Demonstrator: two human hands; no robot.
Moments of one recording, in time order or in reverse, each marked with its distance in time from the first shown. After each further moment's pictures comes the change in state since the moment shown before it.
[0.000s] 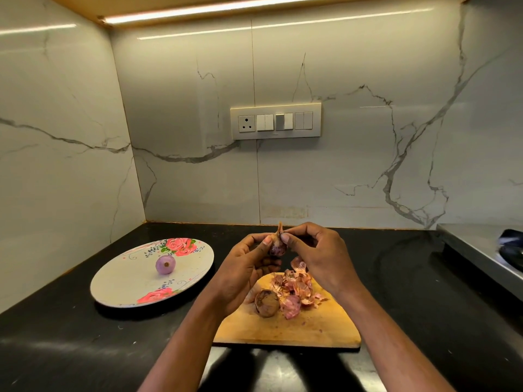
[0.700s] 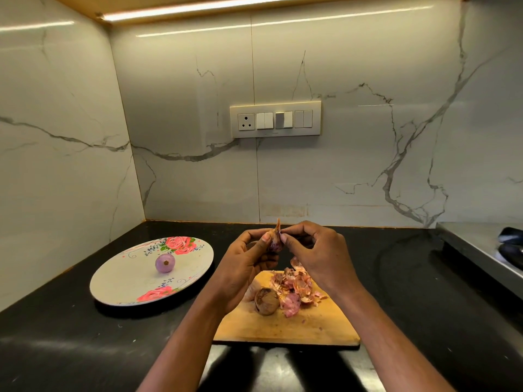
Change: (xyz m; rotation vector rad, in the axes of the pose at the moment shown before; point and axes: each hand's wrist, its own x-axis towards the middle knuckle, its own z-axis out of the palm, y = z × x) left_hand 0.002 -0.003 -0.002 0.043 0.033 0.064; right_hand -0.002 -0.001 0.001 -0.199 0.048 -0.134
